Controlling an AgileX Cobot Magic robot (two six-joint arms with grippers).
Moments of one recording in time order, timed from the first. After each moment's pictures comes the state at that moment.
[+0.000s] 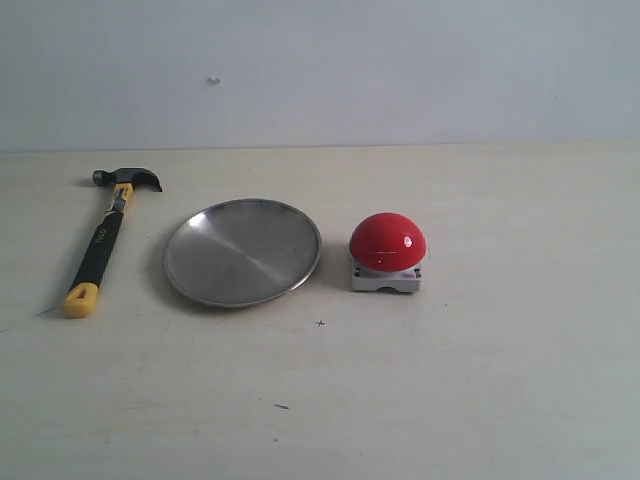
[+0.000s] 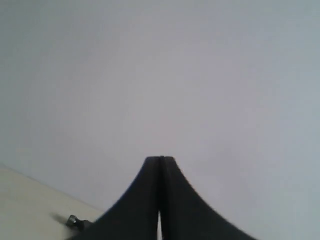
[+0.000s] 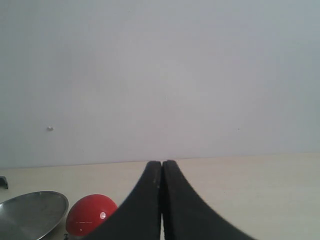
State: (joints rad) left arm -0.02 0.41 -0.34 -0.18 -0.15 -0.33; right arm -0.01 0.01 -0.01 -0.12 0.01 0.24
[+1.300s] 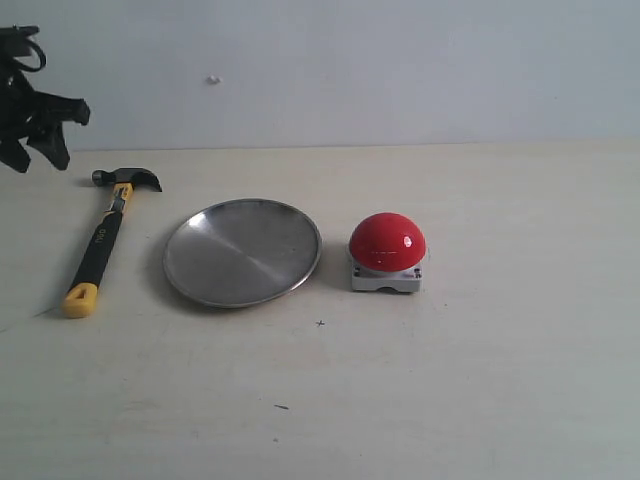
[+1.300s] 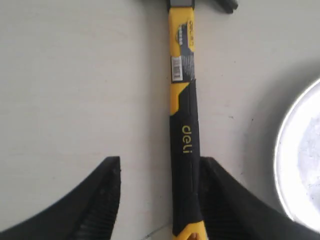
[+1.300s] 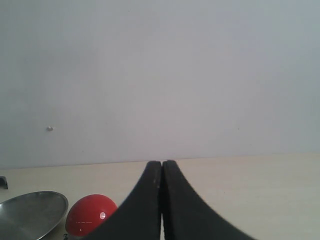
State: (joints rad) left arm -0.02 2.10 -1.83 -0.05 1.07 0.02; right arm -0.01 0.01 -0.01 -0.12 0.01 0.24
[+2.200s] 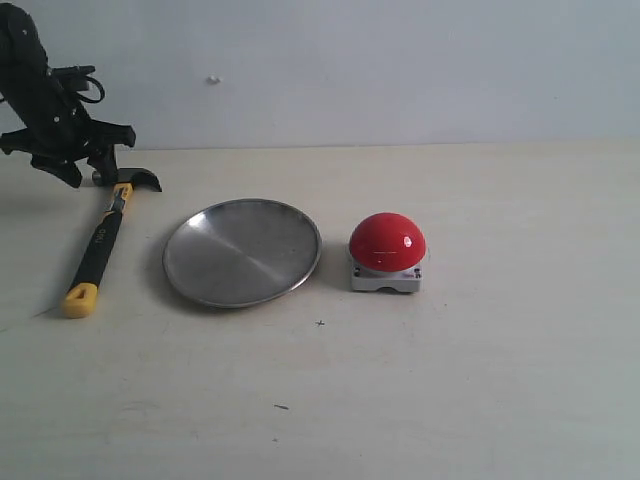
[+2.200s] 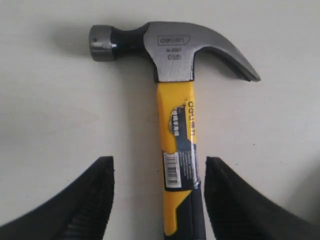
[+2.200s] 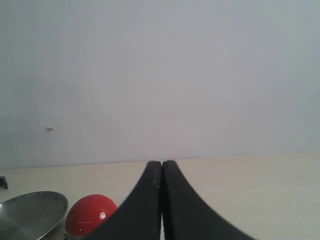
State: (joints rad) left arm -0.02 2.57 -2.41 -0.09 1.22 0.04; right arm -0.01 0.01 -0.01 -0.12 0.01 0.24
